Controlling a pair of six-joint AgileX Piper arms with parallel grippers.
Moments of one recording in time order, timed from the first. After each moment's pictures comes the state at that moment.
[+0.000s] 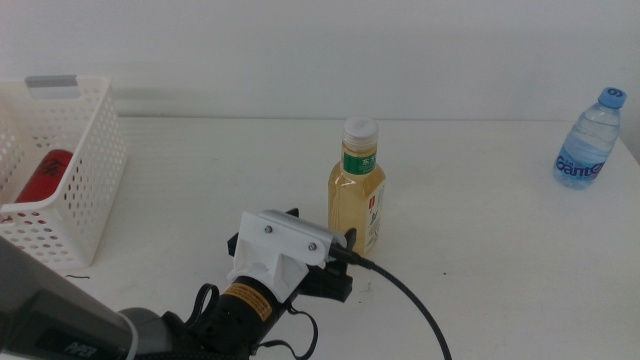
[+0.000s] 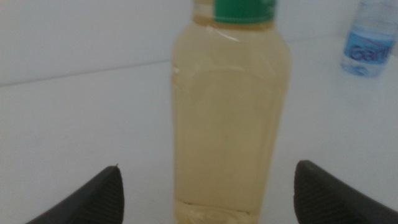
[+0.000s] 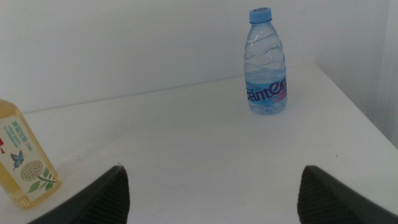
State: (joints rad) left arm -0.80 1.90 -0.53 -0.30 -1.10 -0.03; right arm 0.02 0.01 0.00 -0.01 0.24 0.19
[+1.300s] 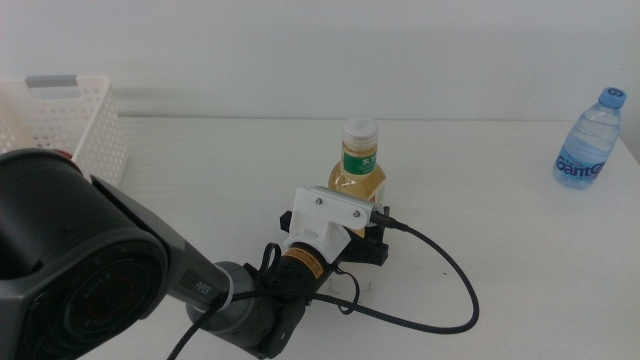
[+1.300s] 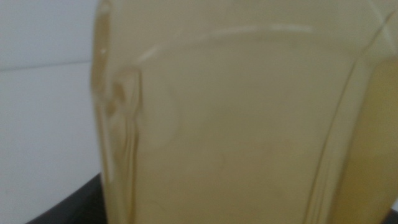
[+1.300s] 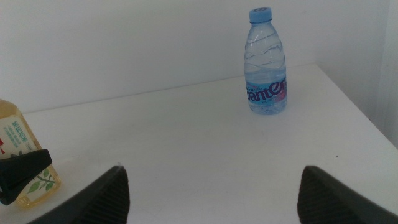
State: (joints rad) left arm -0.73 2.20 -0.90 -0.20 -1.05 -0.10; right arm 0.02 0.01 0.00 -0.01 0.24 0.19
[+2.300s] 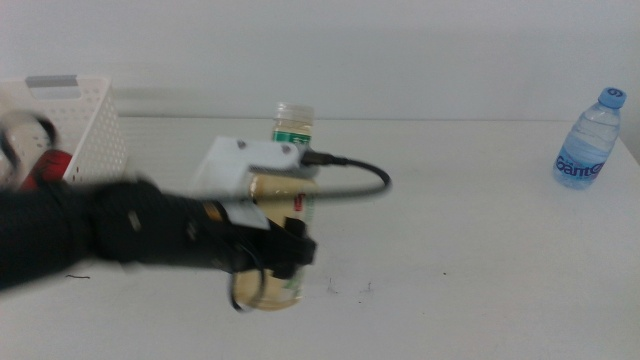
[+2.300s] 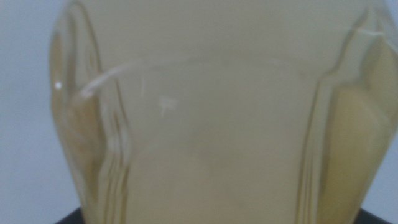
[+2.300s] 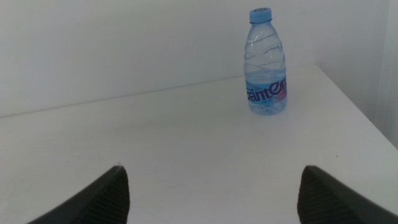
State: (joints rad) left arm -0.59 1.44 -0.80 -0.47 0.27 0.15; right arm 0.02 0.01 0.00 -0.01 0.24 0.19
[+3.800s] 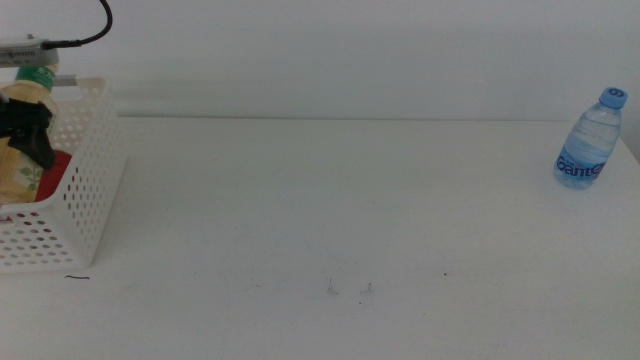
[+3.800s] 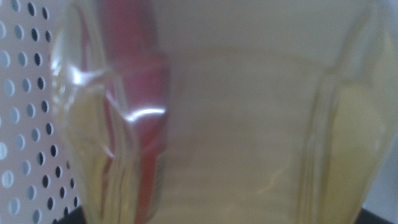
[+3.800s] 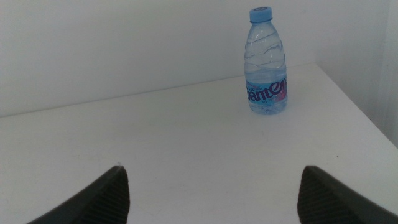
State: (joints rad) left arm 0.30 1.97 -1.74 -0.17 1.25 0.34; right arm 0.02 0.01 0.00 -0.01 0.24 0.19
